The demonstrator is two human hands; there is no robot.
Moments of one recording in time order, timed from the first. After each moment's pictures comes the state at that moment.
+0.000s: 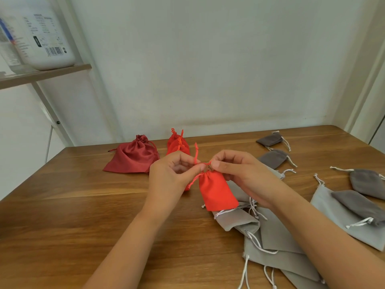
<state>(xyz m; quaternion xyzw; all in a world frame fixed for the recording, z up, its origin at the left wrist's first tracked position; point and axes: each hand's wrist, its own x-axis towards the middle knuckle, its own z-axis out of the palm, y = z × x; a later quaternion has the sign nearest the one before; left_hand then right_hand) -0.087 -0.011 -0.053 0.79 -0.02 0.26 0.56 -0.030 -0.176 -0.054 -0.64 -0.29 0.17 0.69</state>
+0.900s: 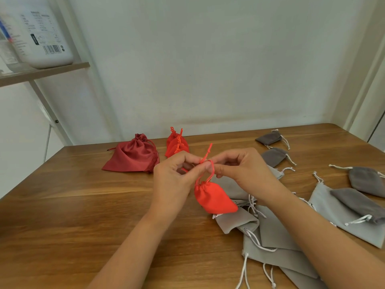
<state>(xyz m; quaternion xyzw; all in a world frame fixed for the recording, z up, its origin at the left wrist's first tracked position) -0.088 -0.021 -0.059 0.76 -0.06 0.29 0.58 -0.032 -0.174 -0.053 -0.70 -0.30 0.04 0.65</state>
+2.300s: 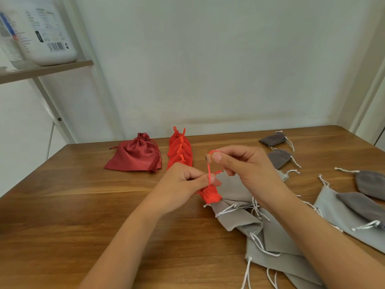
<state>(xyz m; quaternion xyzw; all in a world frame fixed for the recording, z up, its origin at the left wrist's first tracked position) -0.090 -0.008 -0.047 0.84 -0.12 0.02 0.53 -0.042 -0.169 -0.043 -0.64 -0.28 0.03 0.72</state>
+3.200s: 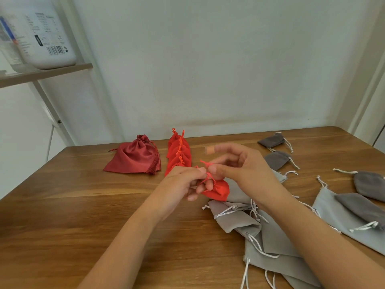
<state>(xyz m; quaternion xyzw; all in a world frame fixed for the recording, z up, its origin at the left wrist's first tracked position) -0.089 -0.011 -0.049 0.73 -0.06 -0.03 0.68 -0.040 -0.172 -0.045 -0.64 -0.28 0.07 0.72</state>
